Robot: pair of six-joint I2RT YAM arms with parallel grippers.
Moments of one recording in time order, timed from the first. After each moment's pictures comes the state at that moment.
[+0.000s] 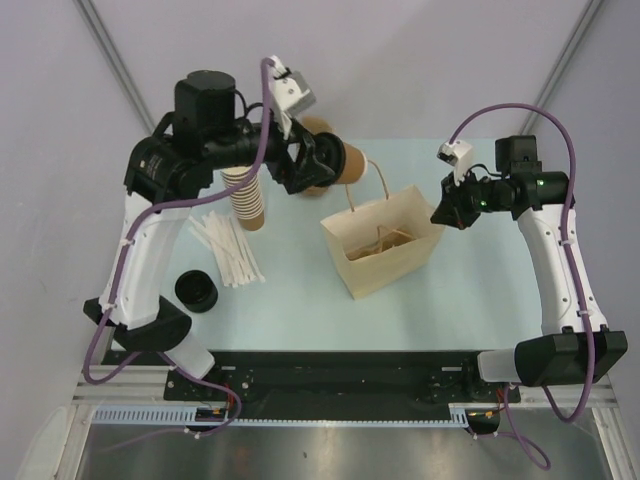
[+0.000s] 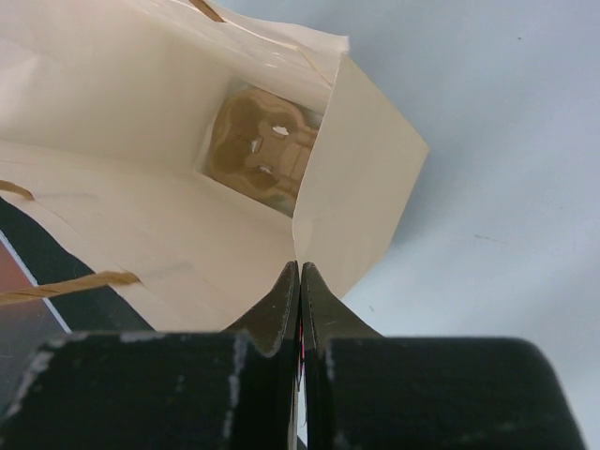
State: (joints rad) left arm -0.56 1.62 2.42 -1.12 0.48 0.23; right arm 0.04 1.35 1.56 -1.15 -0.70 -0.52
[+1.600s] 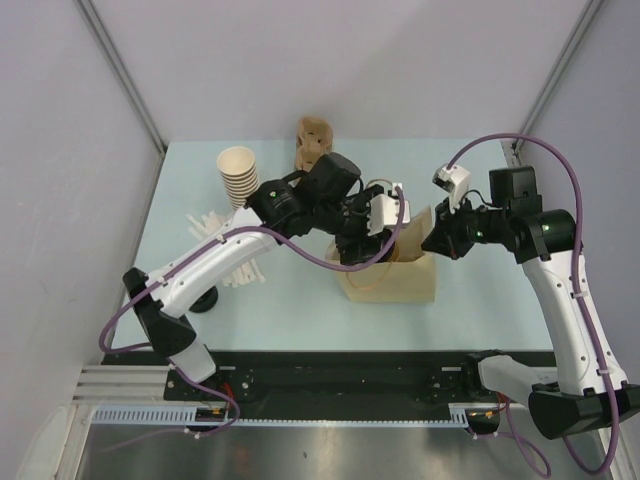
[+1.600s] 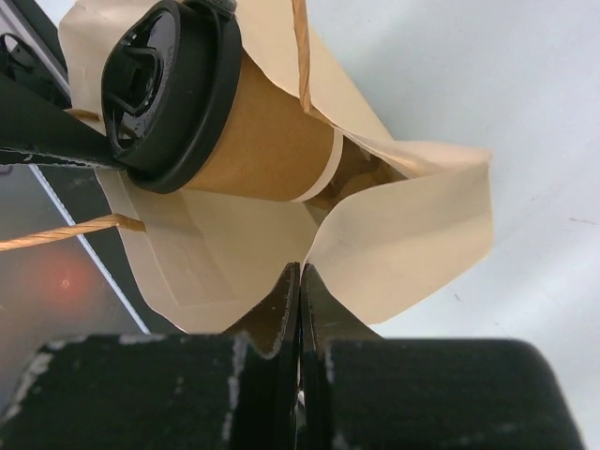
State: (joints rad) left arm -0.94 1.64 1.84 -0.92 0.38 0.53; right arm 0.19 1.11 1.41 -1.13 -0.66 -0.30
